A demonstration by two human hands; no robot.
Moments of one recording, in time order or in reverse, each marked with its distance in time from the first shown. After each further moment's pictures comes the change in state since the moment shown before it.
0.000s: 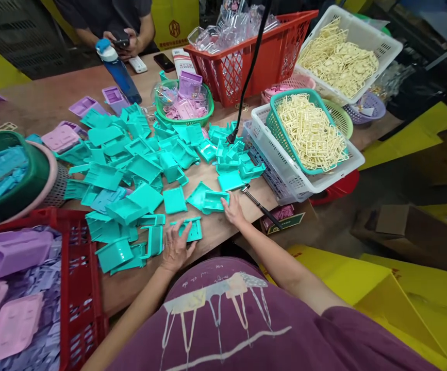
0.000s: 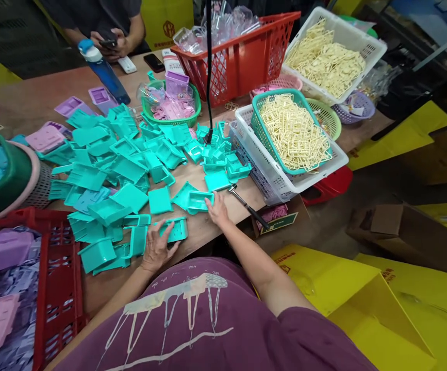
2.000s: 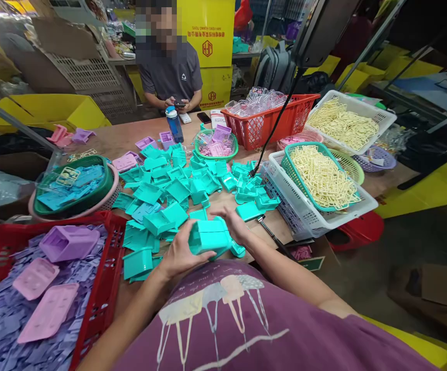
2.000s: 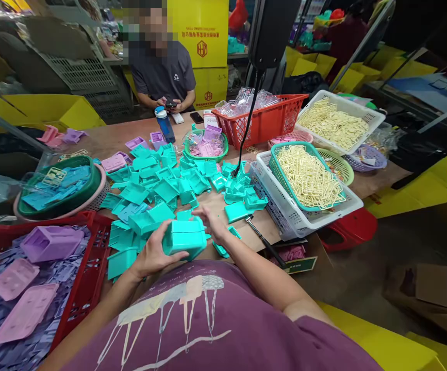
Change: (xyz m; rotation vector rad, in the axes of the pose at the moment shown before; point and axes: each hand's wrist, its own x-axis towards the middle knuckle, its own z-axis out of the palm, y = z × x) left_hand 0.067 0.022 -0.165 -0.620 -0.033 -0.199; right_hand -0.015 -0.174 -0.096 0.904 -0.471 -0.126
